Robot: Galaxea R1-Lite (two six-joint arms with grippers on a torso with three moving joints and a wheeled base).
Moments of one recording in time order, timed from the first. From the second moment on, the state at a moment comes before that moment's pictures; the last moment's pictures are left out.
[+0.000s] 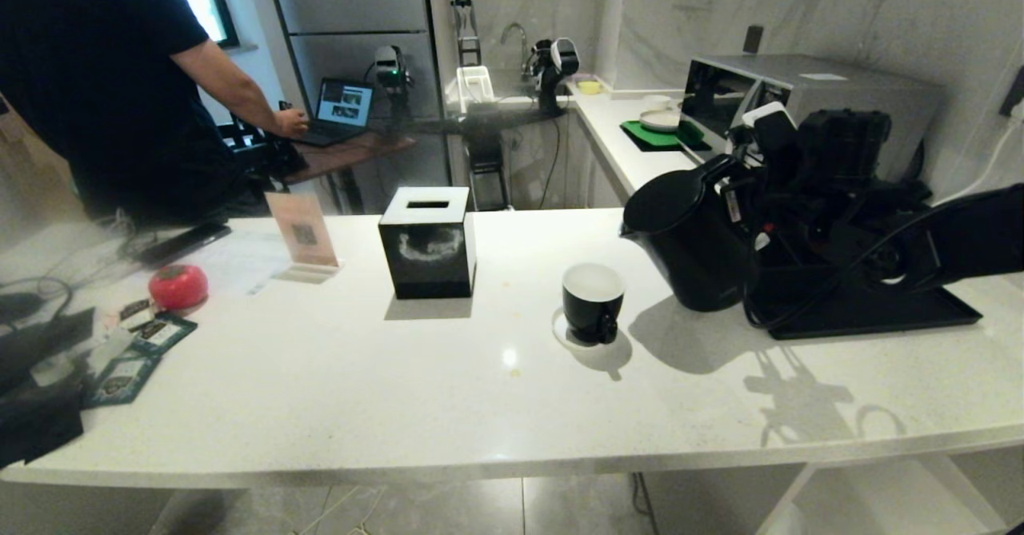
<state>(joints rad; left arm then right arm) 0.00 0.00 0.00 0.00 0.01 -0.01 0.21 1.97 -1.31 -0.62 -0.30 -0.38</state>
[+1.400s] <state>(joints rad) 0.00 0.00 0.00 0.00 0.01 -0.01 0.24 1.99 -1.32 -0.64 -0.29 -0.57</state>
